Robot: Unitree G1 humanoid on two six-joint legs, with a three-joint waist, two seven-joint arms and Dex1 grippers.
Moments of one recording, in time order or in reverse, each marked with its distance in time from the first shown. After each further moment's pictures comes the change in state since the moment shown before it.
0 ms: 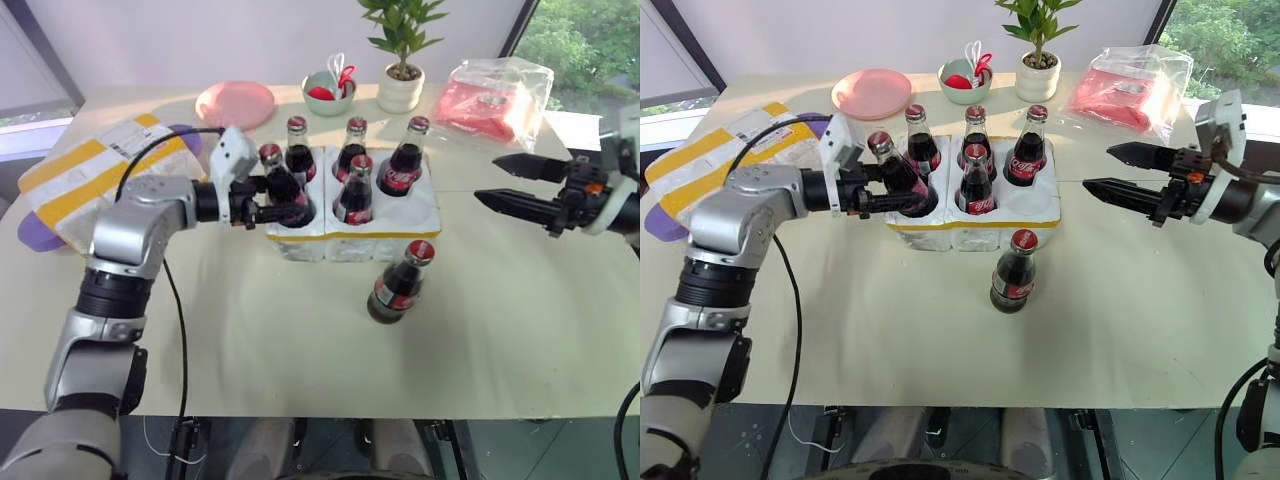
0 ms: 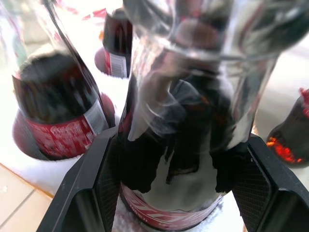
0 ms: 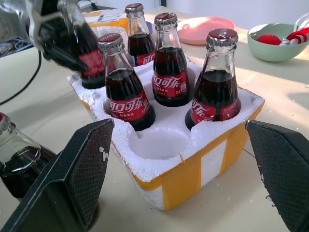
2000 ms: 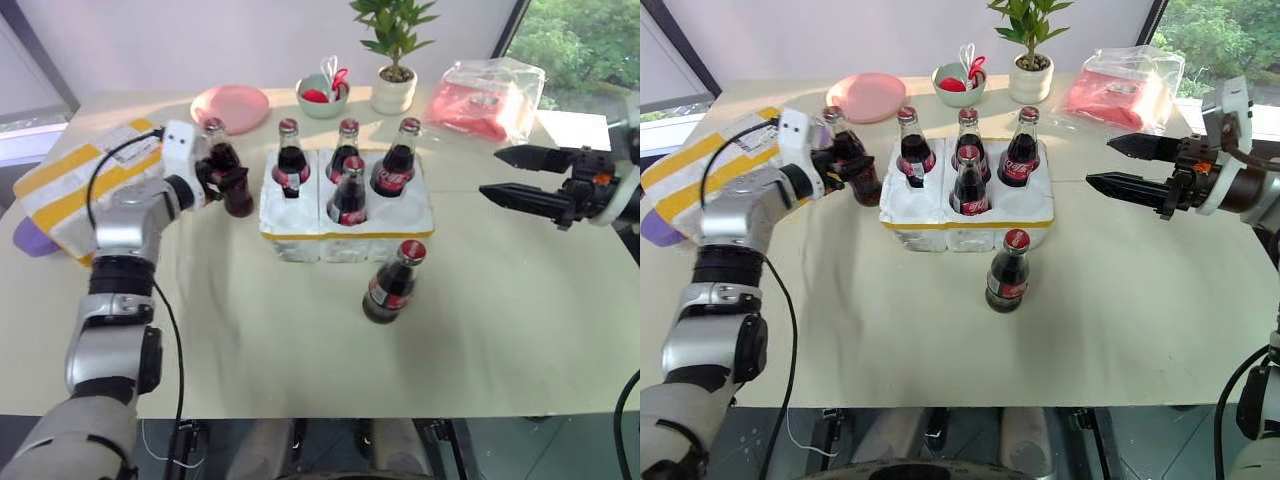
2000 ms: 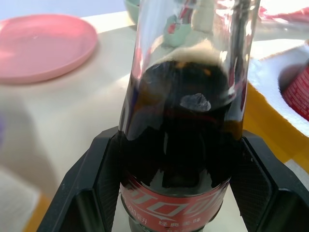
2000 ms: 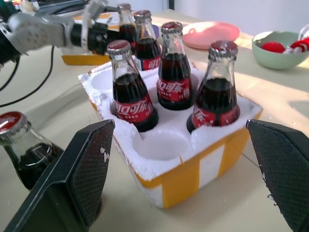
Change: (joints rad) left arm -0.100 0.005 0.252 0.386 0.049 -0.029 0.341; right arm -0.069 -0.017 0.022 0.064 -0.050 -0.016 0.100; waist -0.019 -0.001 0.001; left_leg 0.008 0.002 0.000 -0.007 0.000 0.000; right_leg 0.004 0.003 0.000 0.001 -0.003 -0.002
